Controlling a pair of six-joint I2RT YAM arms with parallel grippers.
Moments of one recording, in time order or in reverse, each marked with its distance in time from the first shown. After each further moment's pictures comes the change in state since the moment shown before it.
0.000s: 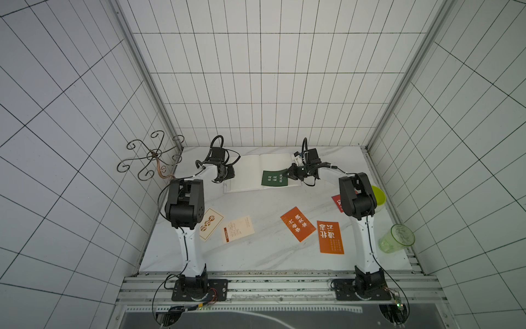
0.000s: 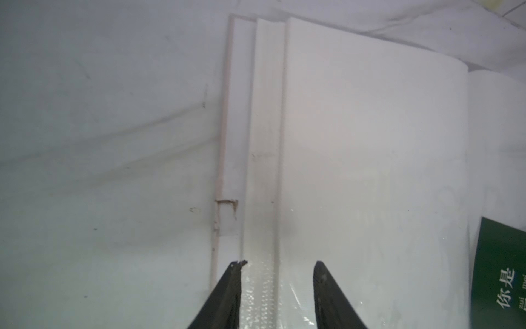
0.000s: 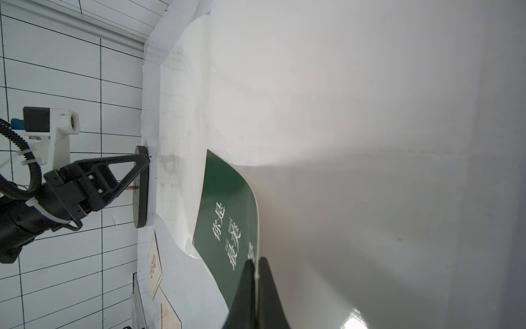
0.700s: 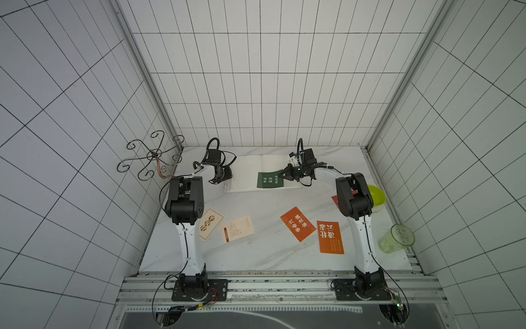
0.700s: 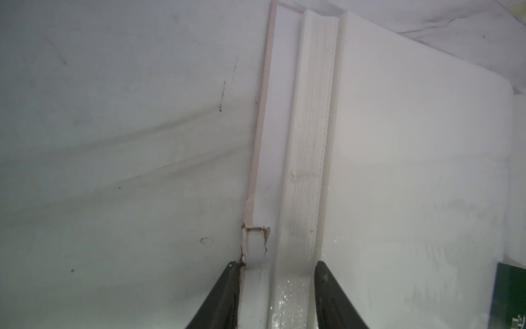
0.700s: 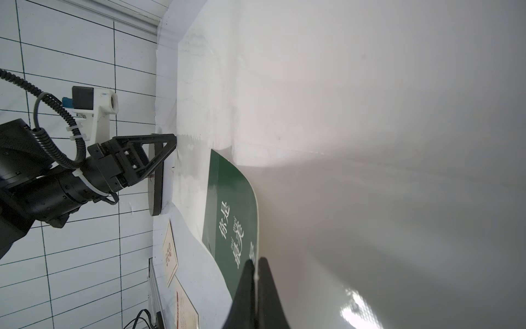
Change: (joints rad) left arm 0.025 0.072 -0.001 0.051 0.084 -0.019; right arm 0.030 0.016 0.027 -0.011 -0.061 0.029
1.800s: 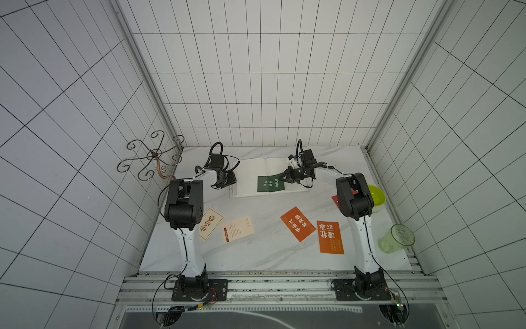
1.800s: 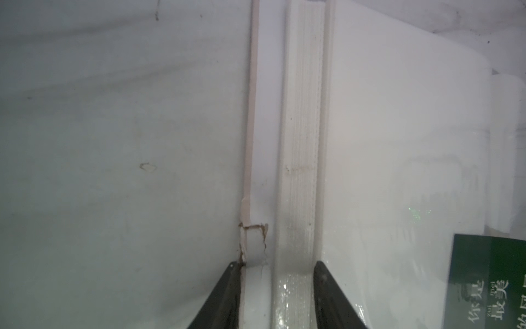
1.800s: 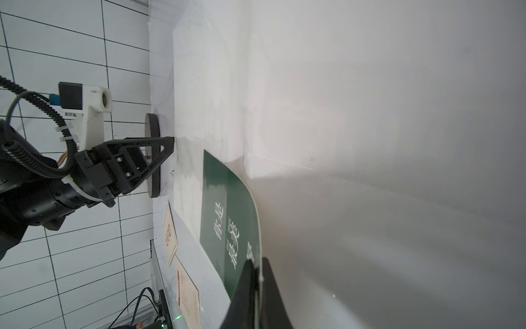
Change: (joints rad) left arm -0.035 -0.087 -0.138 0.039 0.053 -0.021; right arm 0.002 0.004 0.000 -0.092 -0.021 -0.060
